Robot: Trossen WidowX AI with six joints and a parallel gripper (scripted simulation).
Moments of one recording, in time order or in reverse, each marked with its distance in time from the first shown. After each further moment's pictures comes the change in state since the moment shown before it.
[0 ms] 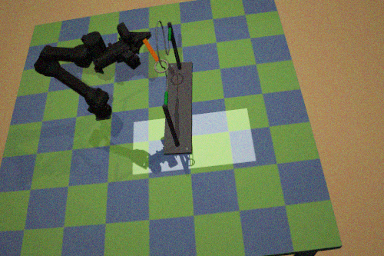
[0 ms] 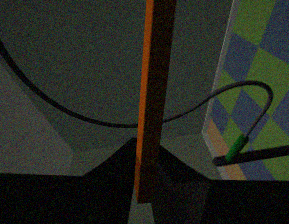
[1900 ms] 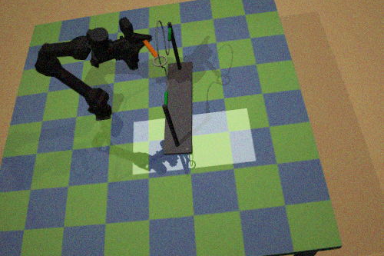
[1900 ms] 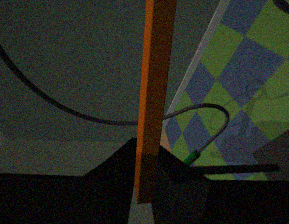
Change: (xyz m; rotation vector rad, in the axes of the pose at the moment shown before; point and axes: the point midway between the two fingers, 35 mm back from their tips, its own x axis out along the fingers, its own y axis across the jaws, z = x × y) arm 0.001 -0.012 0.000 -0.305 -0.030 -0.197
